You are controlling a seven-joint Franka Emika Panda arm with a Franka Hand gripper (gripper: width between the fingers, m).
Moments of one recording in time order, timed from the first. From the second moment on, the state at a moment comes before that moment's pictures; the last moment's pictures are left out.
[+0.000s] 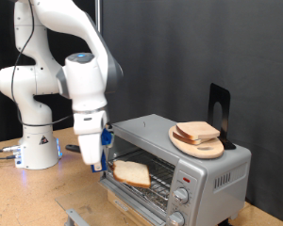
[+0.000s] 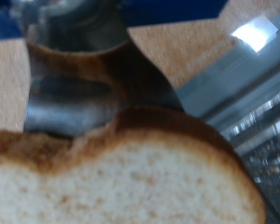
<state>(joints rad) -0.24 -0.09 0.27 -2.58 0.21 2.59 -0.31</state>
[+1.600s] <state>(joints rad) -0.27 -0.17 0.21 -2.68 0.26 2.54 -0.42</state>
